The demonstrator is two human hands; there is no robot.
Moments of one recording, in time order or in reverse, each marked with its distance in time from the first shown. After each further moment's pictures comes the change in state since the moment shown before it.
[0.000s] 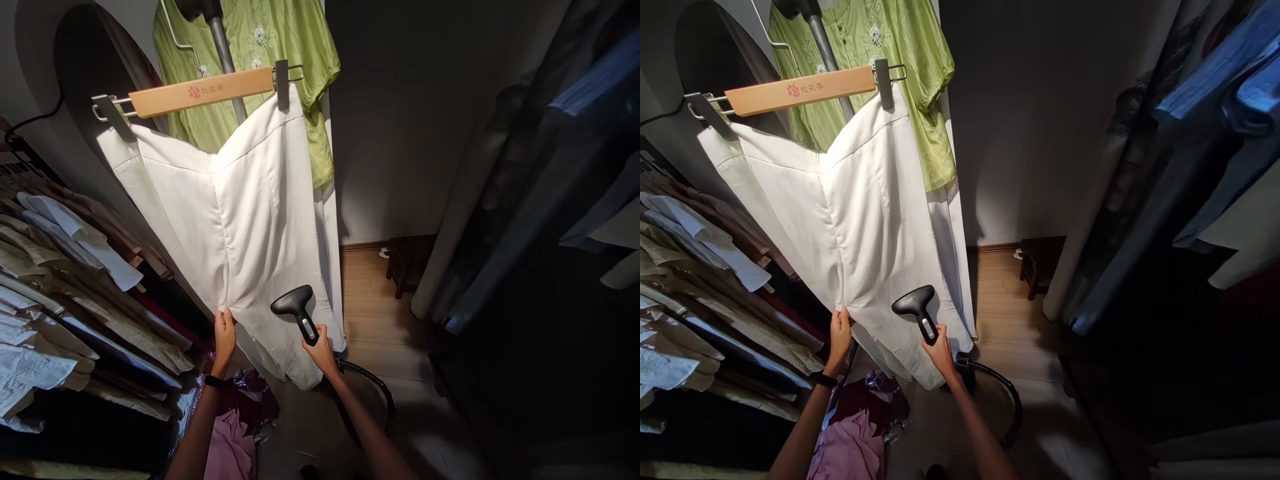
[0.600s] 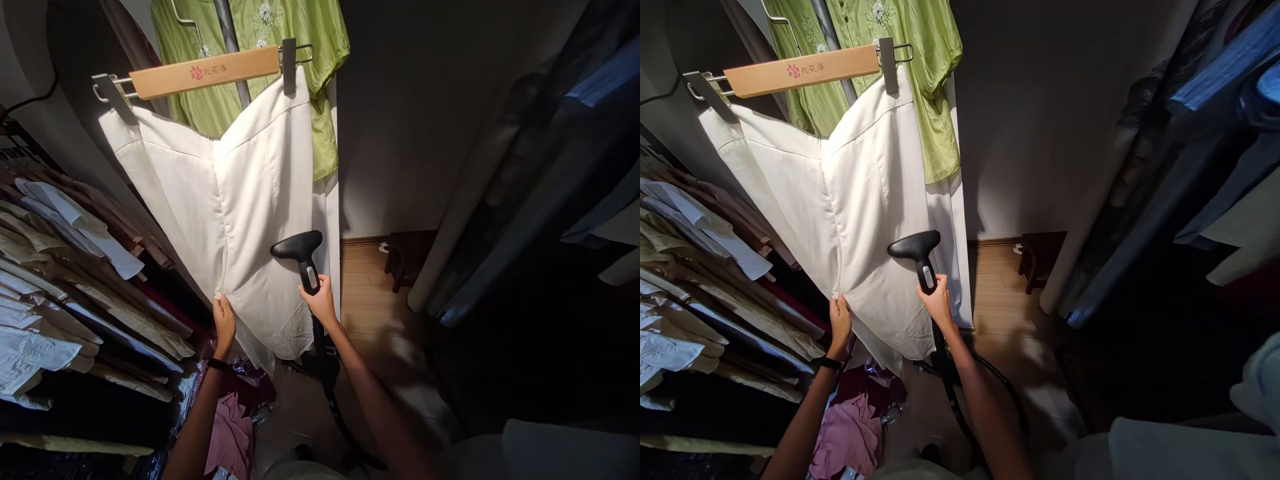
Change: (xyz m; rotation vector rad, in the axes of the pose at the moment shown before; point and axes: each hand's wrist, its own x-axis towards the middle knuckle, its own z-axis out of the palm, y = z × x) left_hand 0.003 0.007 0.001 0.092 0.162 0.044; right_hand 0.077 -0.091 -0.020 0.026 0.052 -0.147
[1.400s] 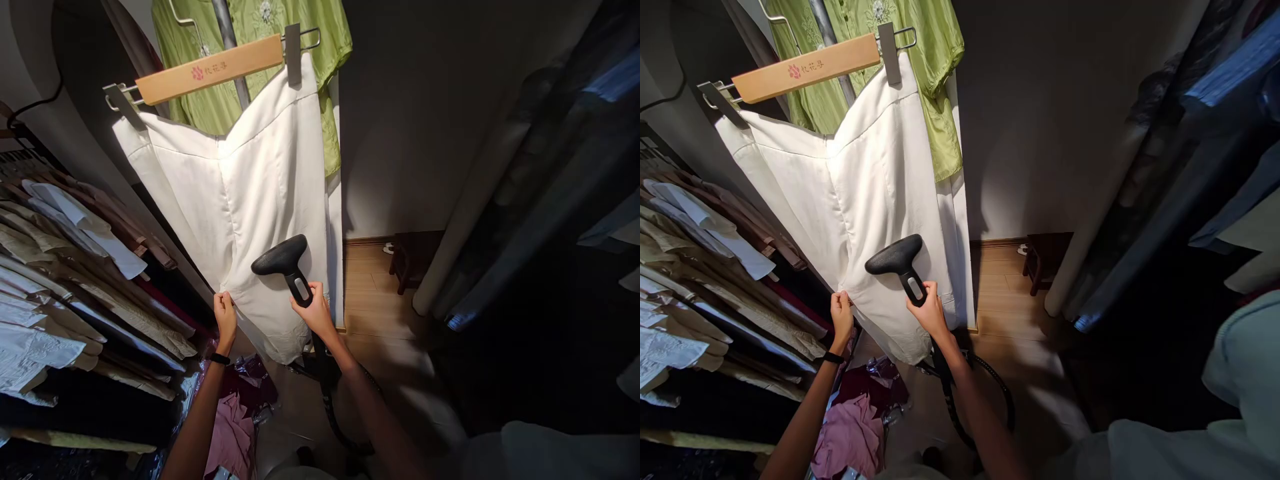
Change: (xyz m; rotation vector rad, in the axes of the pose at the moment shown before) left_hand 0.007 0.002 0.012 -0.092 0.020 -0.006; right_hand -0.025 -0.030 -0.003 0.006 -0.150 -0.072
